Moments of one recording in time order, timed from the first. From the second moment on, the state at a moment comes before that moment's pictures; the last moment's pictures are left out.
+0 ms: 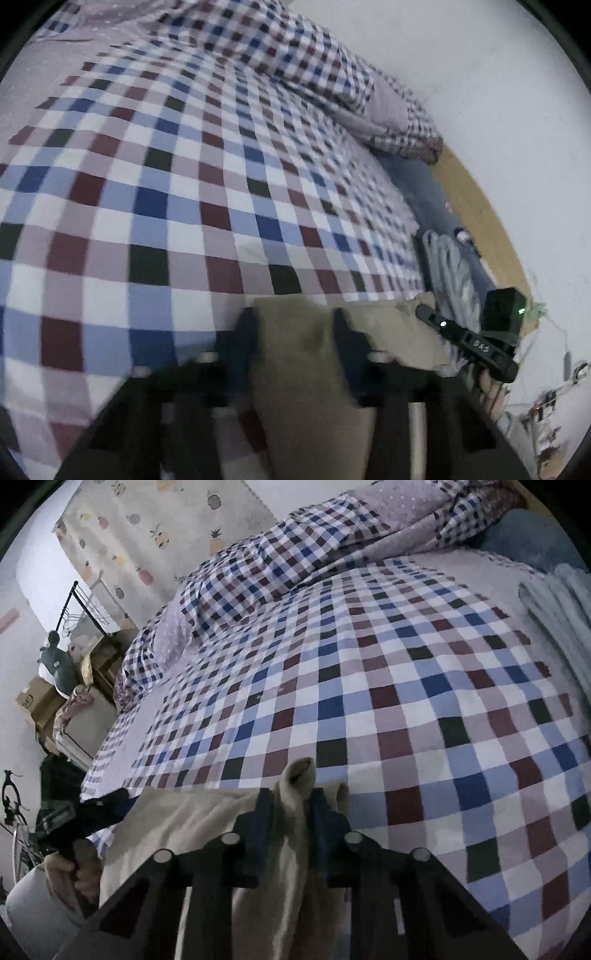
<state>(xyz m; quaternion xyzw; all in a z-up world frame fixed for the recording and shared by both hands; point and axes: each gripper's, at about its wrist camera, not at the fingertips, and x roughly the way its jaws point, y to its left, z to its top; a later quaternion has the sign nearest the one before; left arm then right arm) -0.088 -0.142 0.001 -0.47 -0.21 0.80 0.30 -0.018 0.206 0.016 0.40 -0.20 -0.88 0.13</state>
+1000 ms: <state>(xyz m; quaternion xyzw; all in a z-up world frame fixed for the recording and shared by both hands) -0.085 -0.153 -0.021 -0.43 -0.26 0.82 0.27 -0.010 0.188 0.020 0.45 -0.14 -0.87 0.17</state>
